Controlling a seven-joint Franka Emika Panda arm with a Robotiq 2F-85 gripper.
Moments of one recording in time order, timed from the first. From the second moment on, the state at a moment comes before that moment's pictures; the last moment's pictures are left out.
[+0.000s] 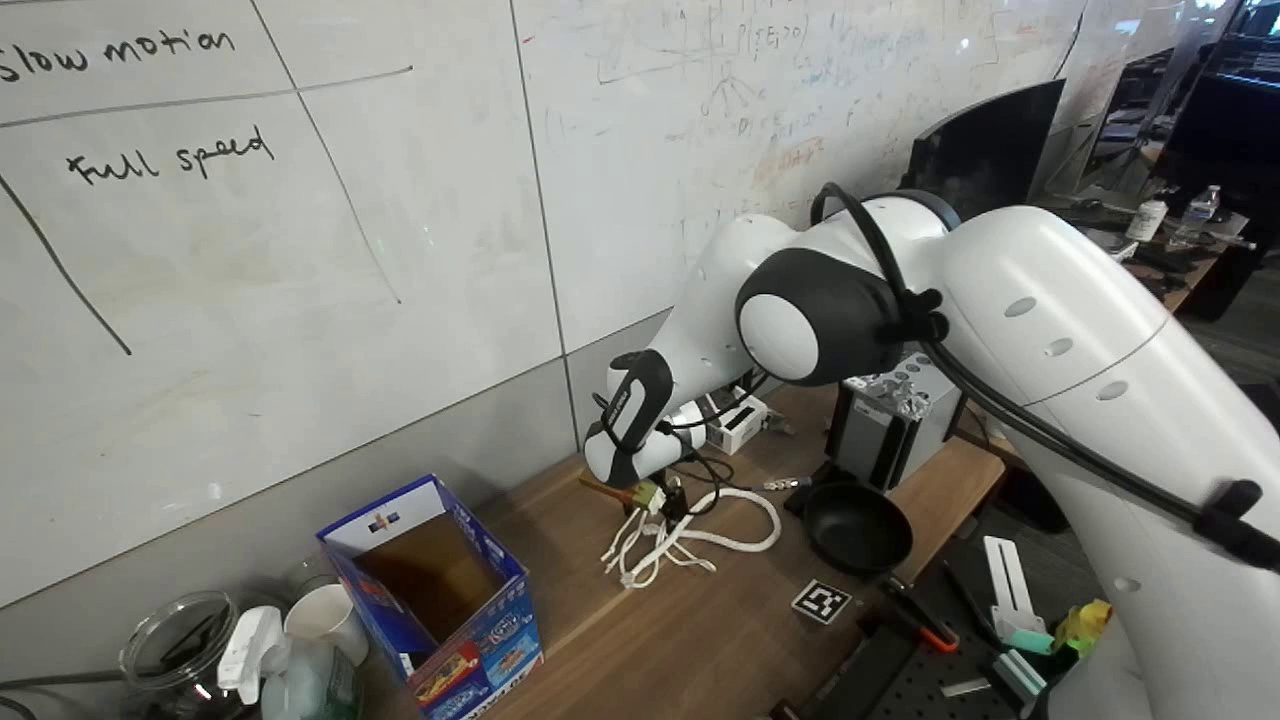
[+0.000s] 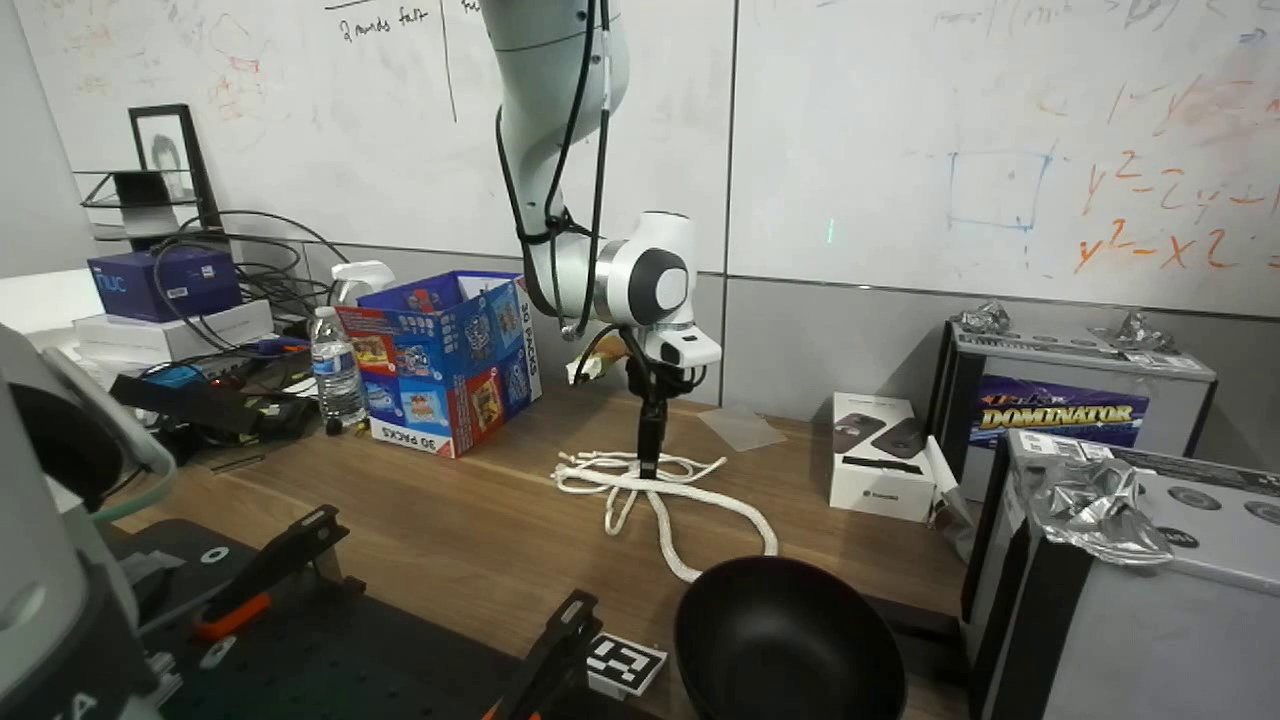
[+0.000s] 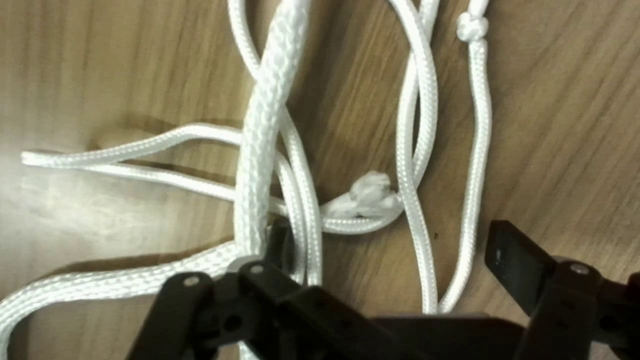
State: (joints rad) arm 0.11 0.93 -0.08 -1.78 0.14 2.62 1.16
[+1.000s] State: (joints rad) arm 0.12 0.93 -0.09 -1.76 0.14 2.62 1.16
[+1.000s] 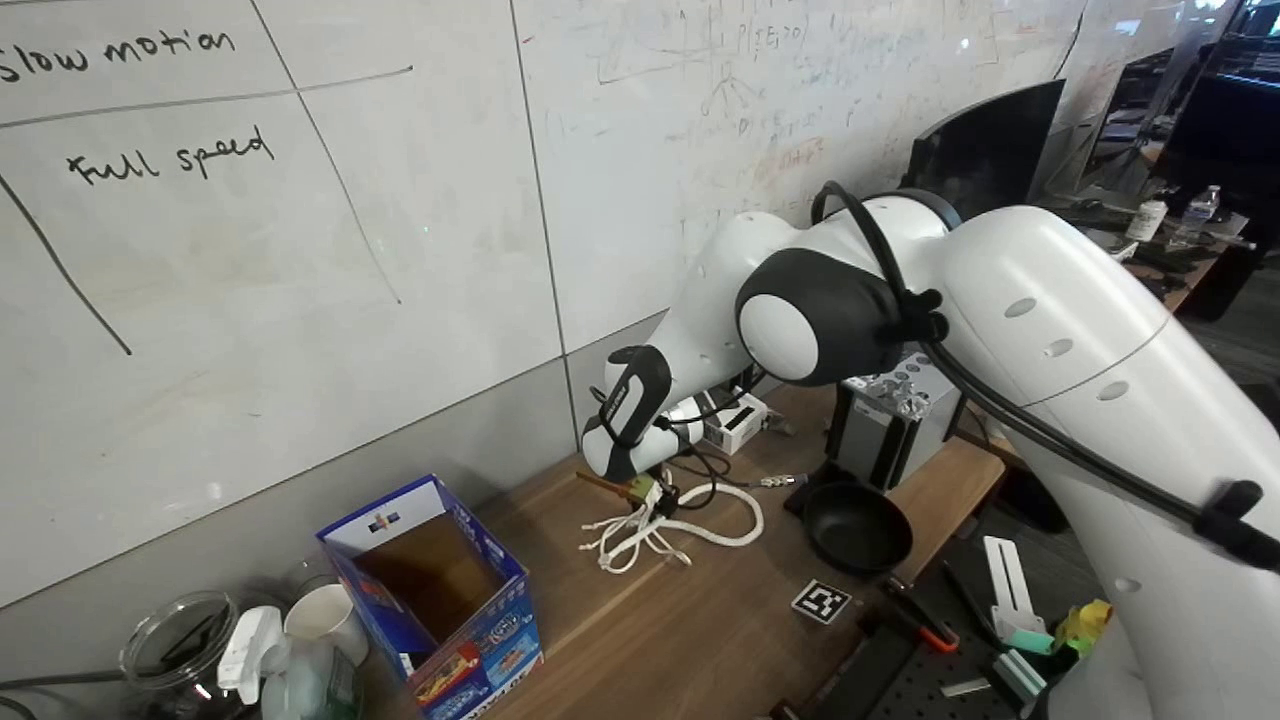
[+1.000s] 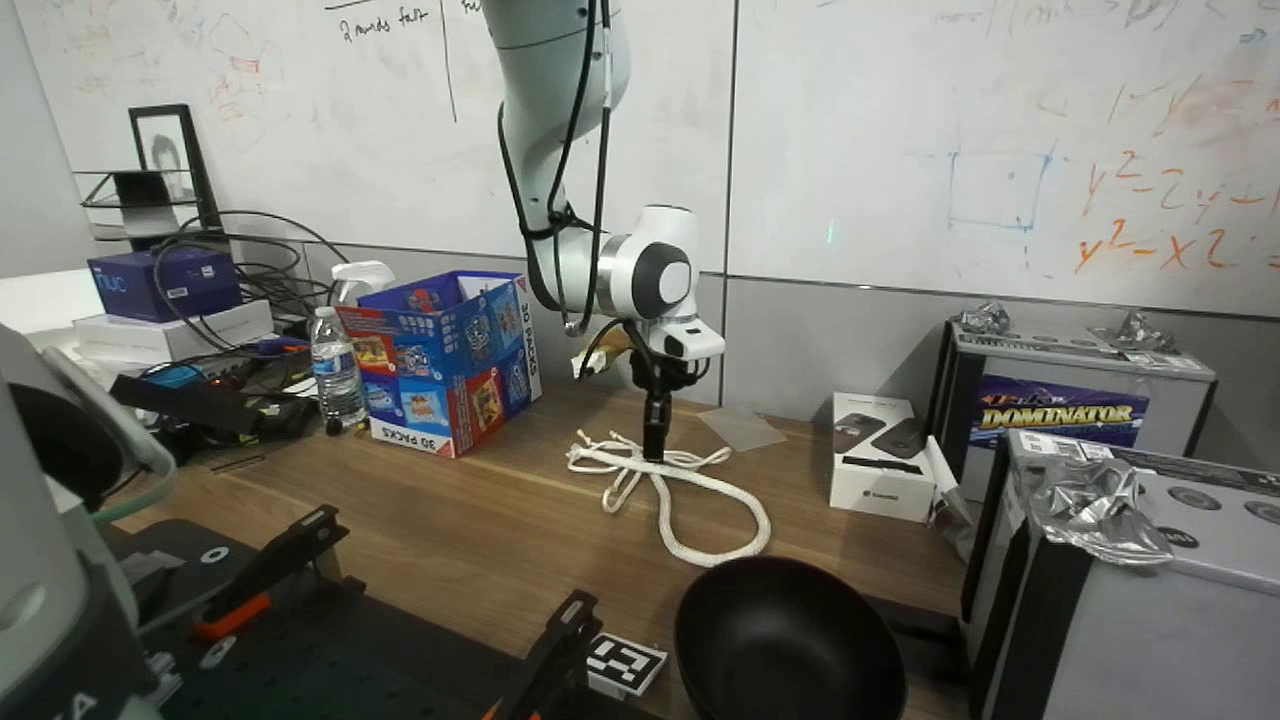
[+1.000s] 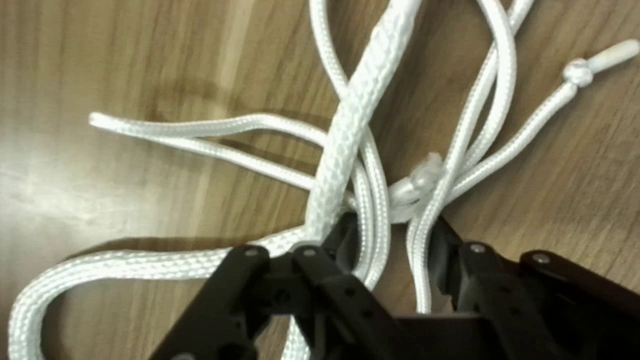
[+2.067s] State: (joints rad) arm 0.00 0.78 0.06 -1.82 0.22 2.64 0.84
